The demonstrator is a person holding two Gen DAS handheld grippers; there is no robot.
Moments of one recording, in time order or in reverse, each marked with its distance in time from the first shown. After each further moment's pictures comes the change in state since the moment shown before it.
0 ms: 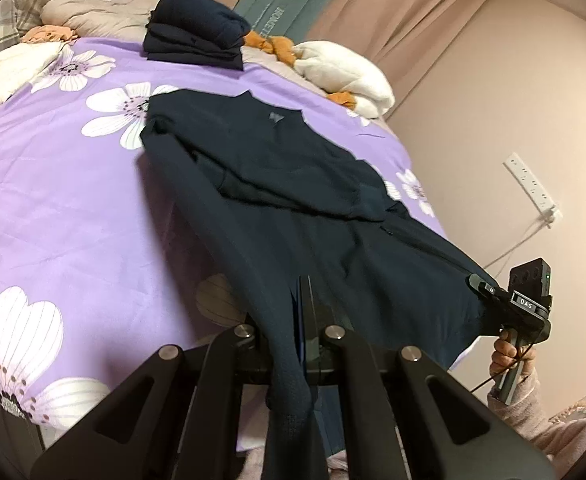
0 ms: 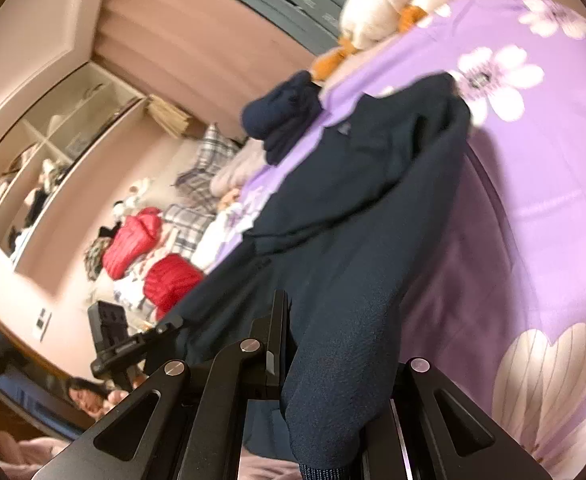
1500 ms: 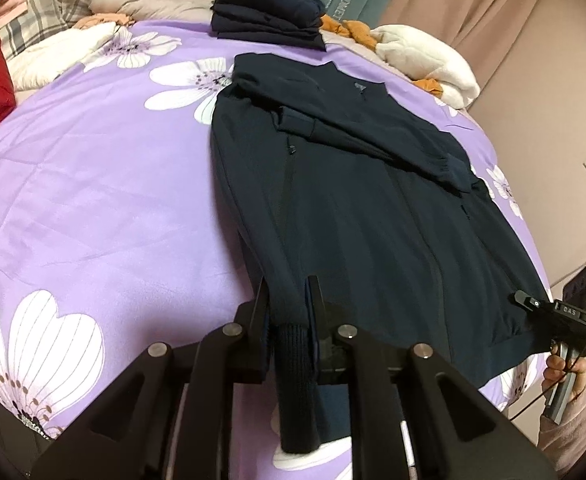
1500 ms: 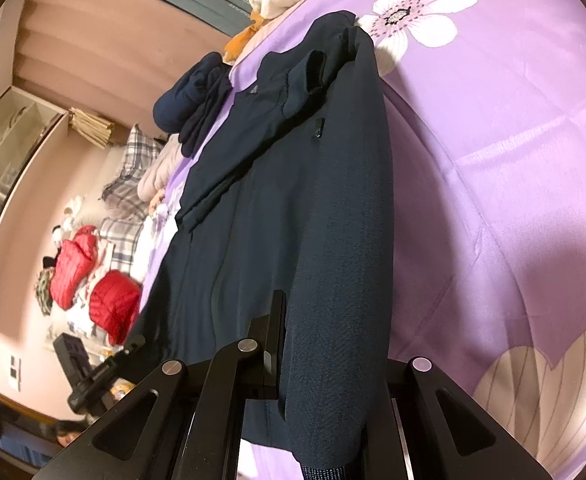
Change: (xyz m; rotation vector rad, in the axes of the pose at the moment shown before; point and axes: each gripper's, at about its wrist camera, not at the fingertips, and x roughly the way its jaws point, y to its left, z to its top) left arm 0.061 0.058 -0.006 -0.043 0.036 0.302; right arm 0.045 -0.069 -0.005 0.193 0.078 -0.204
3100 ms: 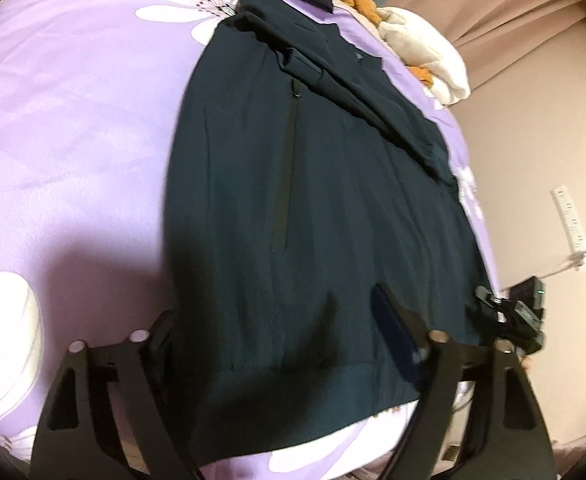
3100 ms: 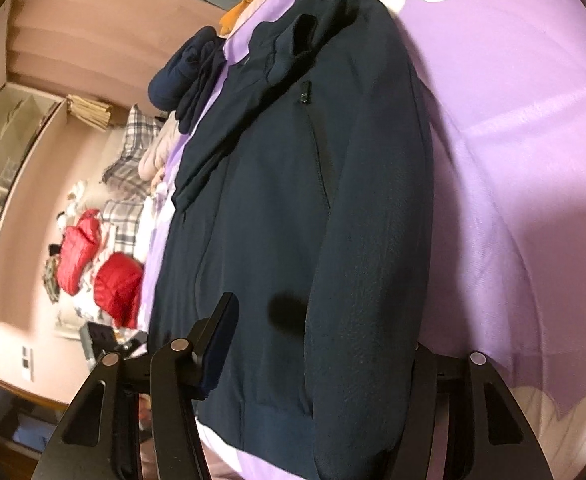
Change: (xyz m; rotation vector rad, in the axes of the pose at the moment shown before) left arm 0.031 0.023 -0.009 -0.149 0.148 -0.192; right arm 0.029 -0.011 0.006 0.007 0.109 0.027
